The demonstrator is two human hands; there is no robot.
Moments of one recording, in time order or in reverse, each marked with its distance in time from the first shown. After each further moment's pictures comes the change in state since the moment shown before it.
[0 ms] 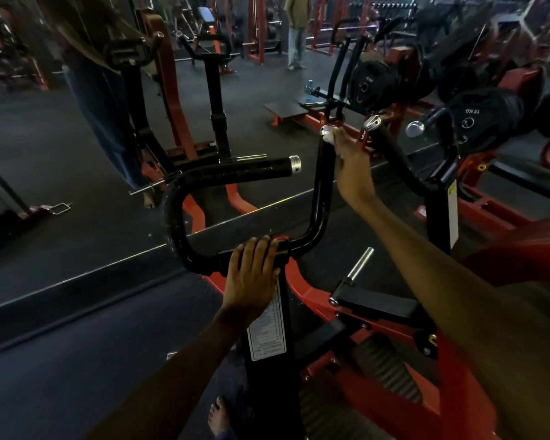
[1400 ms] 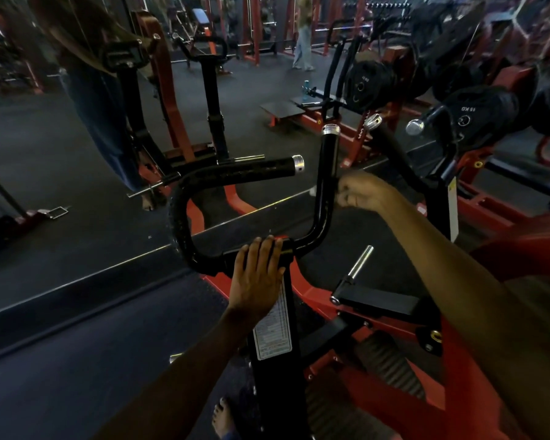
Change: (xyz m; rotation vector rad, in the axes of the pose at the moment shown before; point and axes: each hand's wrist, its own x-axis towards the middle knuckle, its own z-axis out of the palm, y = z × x) left_hand 0.002 -0.001 0.000 -0.033 -0.017 -0.023; right_hand -0.003 0.004 -0.015 0.737 -0.524 0.785
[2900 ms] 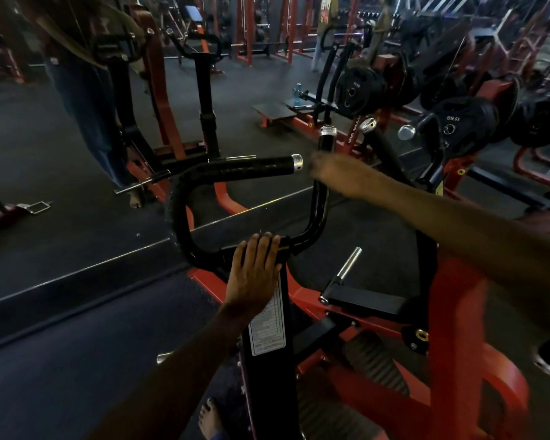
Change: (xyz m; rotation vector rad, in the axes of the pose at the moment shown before) left_hand -0.005 0.001 0.003 -0.044 -0.007 0.003; right_hand 0.004 -0.025 0.003 -1.844 0.053 -1.094
